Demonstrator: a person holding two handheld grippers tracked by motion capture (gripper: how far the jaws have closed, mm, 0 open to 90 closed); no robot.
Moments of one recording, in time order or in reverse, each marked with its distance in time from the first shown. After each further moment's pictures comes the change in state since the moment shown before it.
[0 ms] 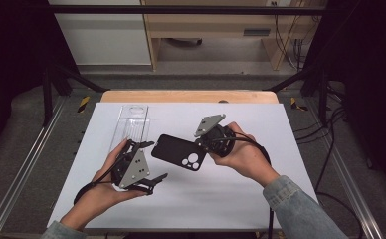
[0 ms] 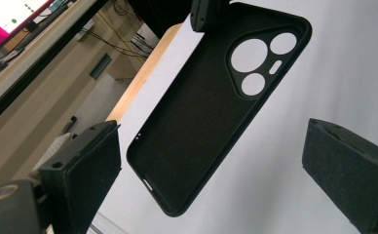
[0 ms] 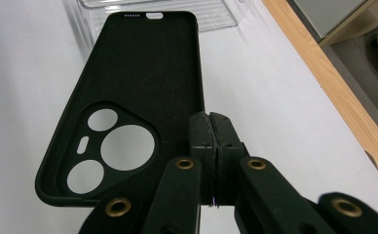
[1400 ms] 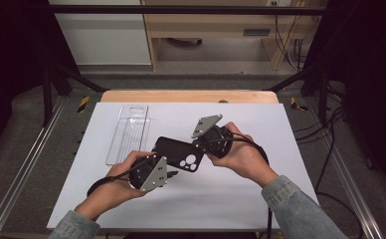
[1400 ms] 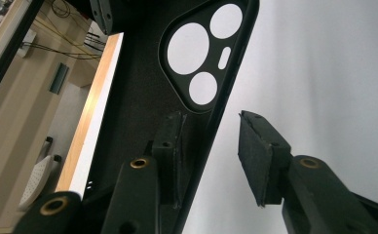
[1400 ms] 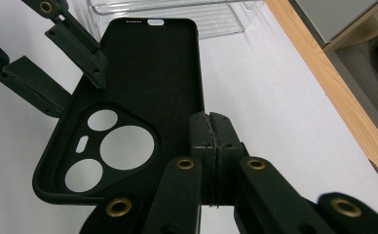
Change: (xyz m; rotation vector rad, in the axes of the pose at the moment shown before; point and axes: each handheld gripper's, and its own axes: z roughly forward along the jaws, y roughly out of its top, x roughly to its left) left arm -0.013 0.009 0.035 0.072 -0.157 0.208; right arm 0.005 0.006 -0.001 -0.003 0.010 -0.019
